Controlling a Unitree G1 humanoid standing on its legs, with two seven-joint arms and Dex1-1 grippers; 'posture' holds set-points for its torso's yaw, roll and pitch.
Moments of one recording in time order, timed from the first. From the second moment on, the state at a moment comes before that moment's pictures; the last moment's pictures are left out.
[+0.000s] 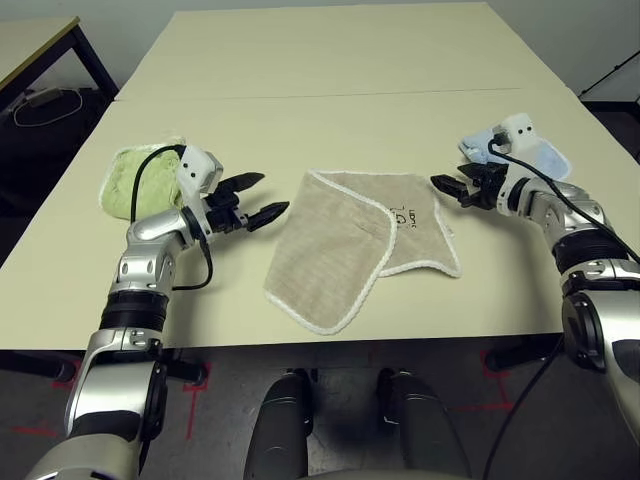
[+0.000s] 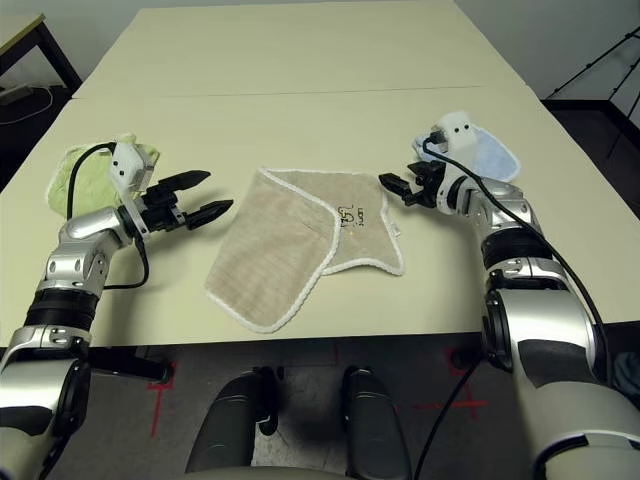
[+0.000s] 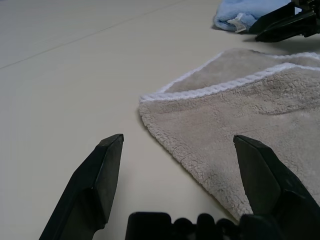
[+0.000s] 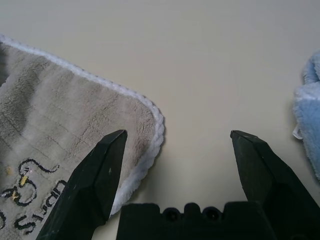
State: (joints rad) left arm -0.59 0.53 0.08 0.48 -0.27 0.04 -1.01; right arm -1.00 -0.50 -0.09 1.13 0.11 0.21 0.80
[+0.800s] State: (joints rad) left arm -0.50 0.53 0.08 0.32 -0.29 0.13 -0.97; right arm -1.05 -0.49 -0.05 1.24 -0.01 0.13 0.76
